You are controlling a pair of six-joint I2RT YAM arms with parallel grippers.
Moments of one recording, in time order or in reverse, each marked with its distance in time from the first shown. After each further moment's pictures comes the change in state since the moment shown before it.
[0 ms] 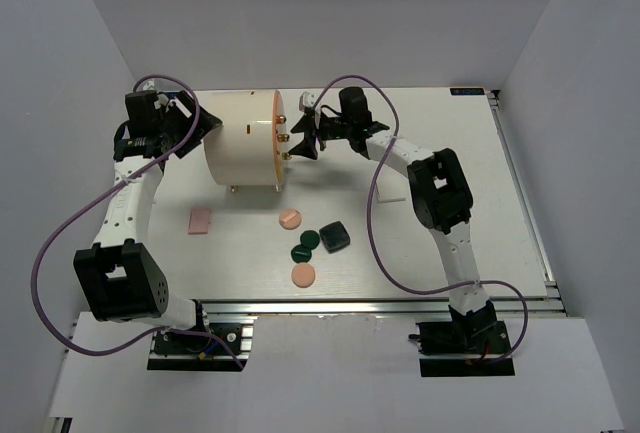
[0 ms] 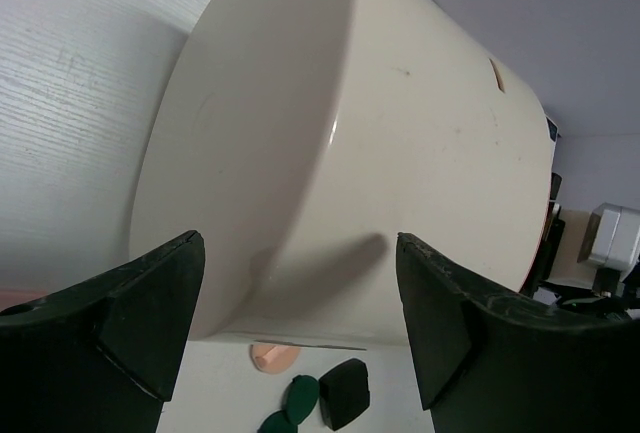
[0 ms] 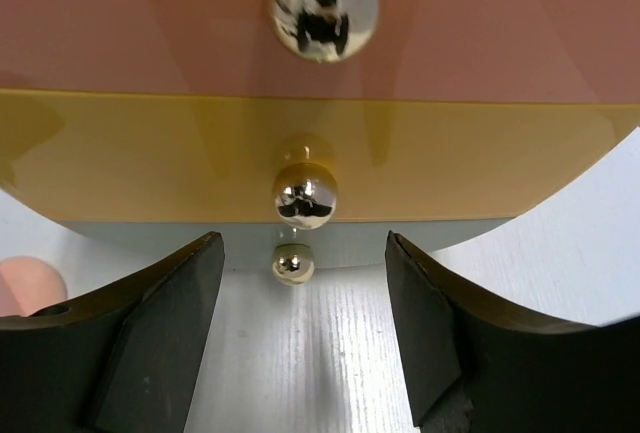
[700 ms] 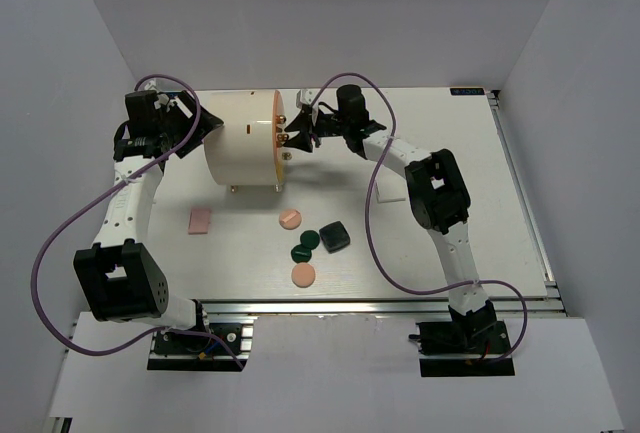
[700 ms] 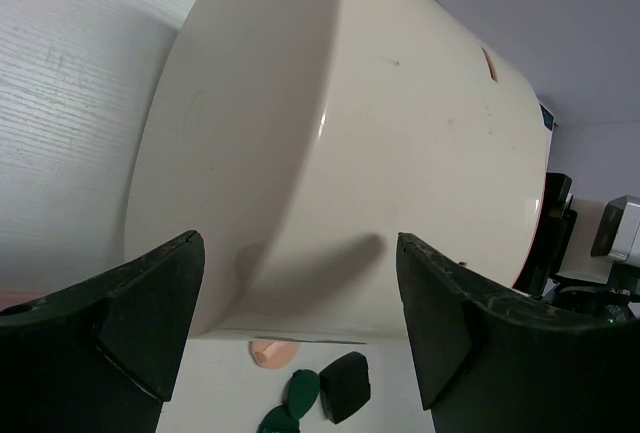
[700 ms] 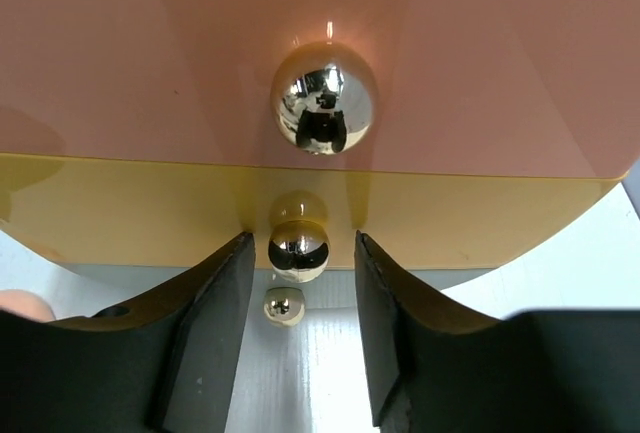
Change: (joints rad) left arm 0.000 0.000 0.000 0.000 0.024 0.013; right arm 0.019 0.021 0.031 0.095 -0.012 0.051
